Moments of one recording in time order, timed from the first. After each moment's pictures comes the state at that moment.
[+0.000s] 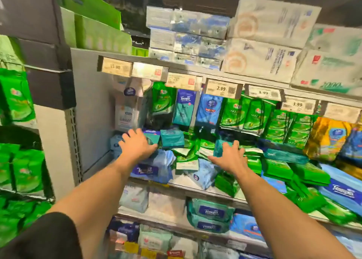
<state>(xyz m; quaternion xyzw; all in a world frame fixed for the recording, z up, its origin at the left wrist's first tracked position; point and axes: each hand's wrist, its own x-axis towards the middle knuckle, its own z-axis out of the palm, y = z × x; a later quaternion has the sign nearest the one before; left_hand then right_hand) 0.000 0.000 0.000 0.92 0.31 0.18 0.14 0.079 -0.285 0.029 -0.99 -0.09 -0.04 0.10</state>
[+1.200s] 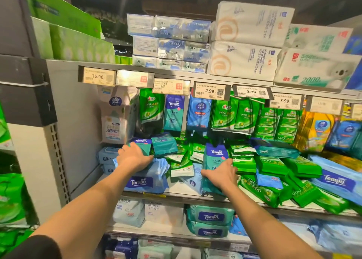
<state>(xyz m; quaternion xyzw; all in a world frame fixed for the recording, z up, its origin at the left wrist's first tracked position) 0.033 0.010 -0.016 0.92 0.32 0.12 0.18 0.071 -0.276 -0.025 -0.93 0.08 -0.05 0.35</state>
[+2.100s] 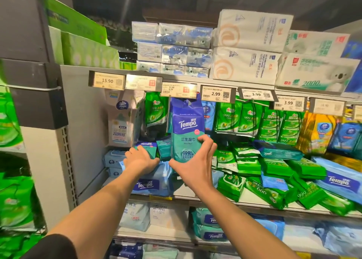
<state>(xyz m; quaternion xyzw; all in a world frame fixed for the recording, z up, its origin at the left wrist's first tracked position) 0.039 0.014 -0.024 0.93 0.30 0.12 0.16 -0.016 -0.188 0.017 -0.77 -0.20 -0.30 0.52</state>
